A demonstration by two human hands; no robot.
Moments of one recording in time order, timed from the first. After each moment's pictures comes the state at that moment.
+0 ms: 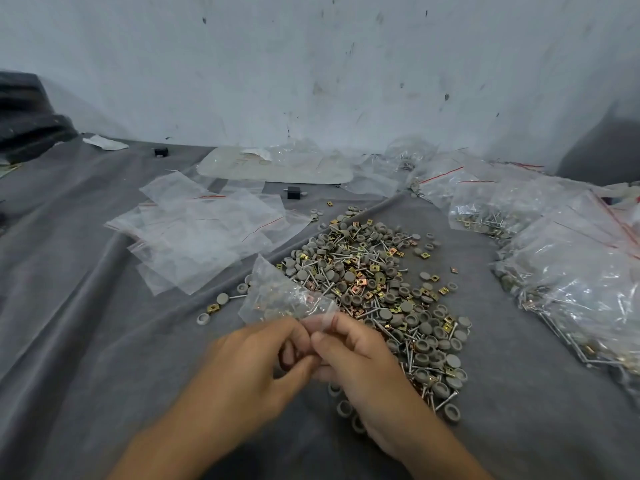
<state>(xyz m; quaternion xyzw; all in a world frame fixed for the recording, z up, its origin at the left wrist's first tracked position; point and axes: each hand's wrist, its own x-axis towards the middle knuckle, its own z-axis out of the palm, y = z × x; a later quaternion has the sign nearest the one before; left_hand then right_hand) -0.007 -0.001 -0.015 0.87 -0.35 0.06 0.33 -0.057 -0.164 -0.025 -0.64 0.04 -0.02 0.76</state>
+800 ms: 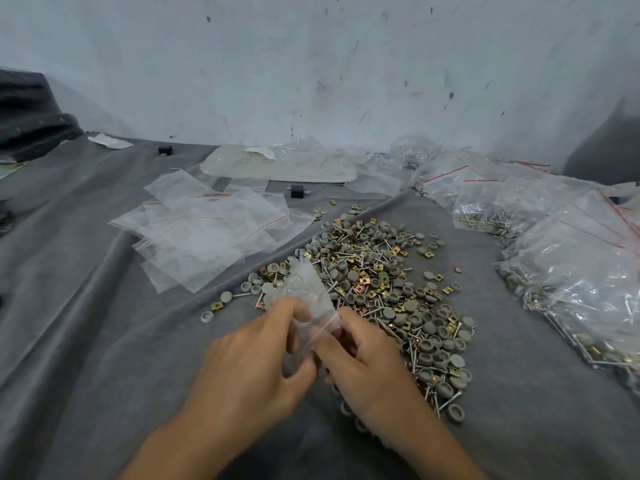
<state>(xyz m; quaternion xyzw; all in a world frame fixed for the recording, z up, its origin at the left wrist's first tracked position) -0.014 -0.007 -0.016 0.89 -0.33 0.14 0.28 -0.061 -0.171 -0.028 -0.81 0.00 -0.12 0.57</state>
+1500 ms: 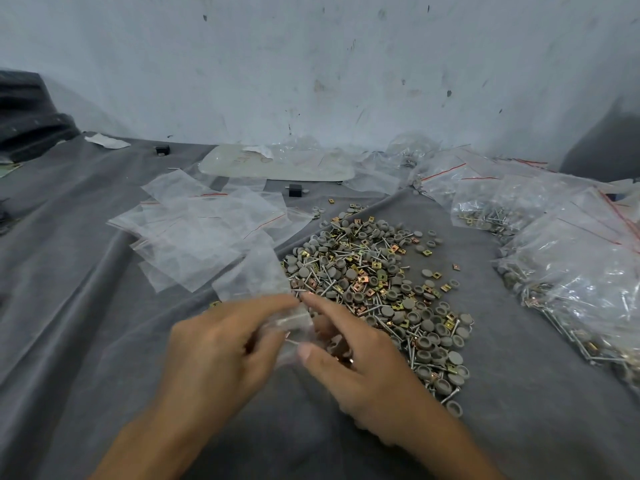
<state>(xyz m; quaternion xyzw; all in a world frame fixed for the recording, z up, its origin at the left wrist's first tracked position) -0.010 0.005 0.002 0.84 -0.30 0.28 0.35 -0.064 -0.182 -0.023 -0.88 -0.08 -0.10 0.46</state>
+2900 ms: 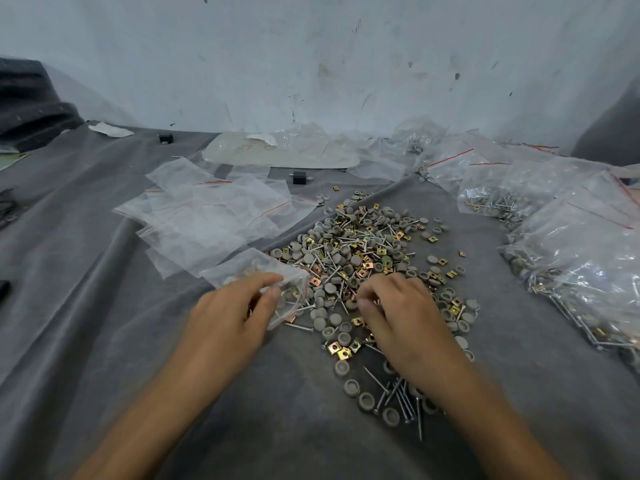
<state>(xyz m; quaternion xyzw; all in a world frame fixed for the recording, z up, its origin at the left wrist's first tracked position) 0.013 0.008 -0.009 0.91 -0.21 0.08 0.35 -0.051 -0.223 -0.026 -0.97 0.02 -0.15 0.20</state>
